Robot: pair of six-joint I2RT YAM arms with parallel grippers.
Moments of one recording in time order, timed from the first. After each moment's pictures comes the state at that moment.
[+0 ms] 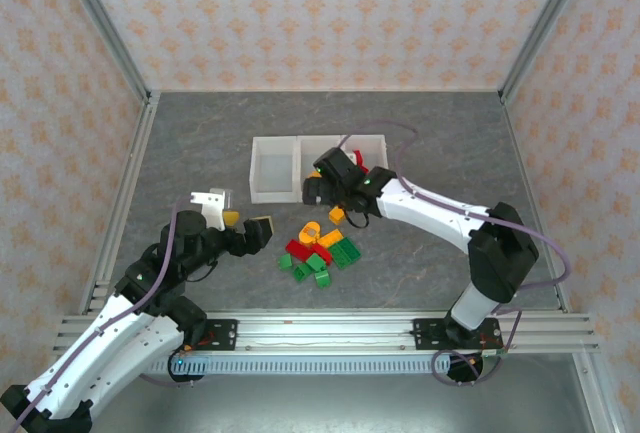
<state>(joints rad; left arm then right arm) -0.54 0.51 0.57 -0.52 0.03 -0.52 0.82 1.64 1.22 -0.58 0.18 0.77</state>
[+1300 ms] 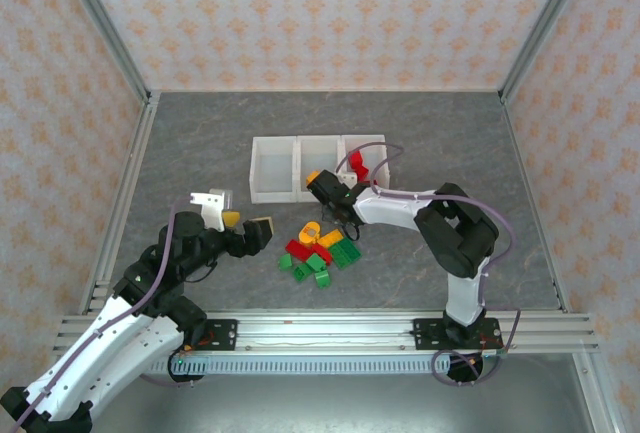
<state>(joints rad) -0.54 0.49 0.57 -0.52 0.05 -0.52 0.82 1.88 1.15 -0.44 0.31 0.82</state>
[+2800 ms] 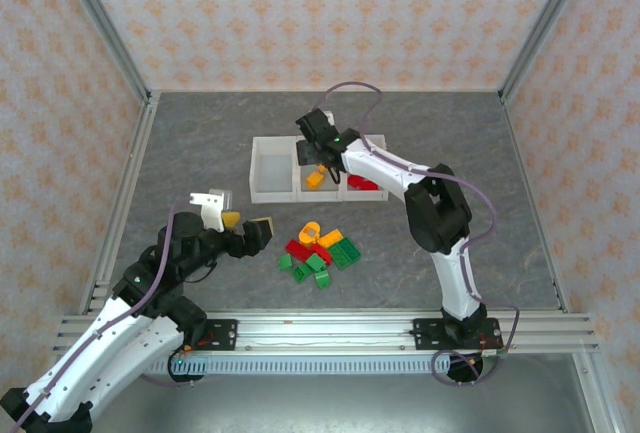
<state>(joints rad) -0.54 0.48 0.57 -0.52 0.05 -0.52 0.70 2.12 1.76 -0.57 0.29 0.43</state>
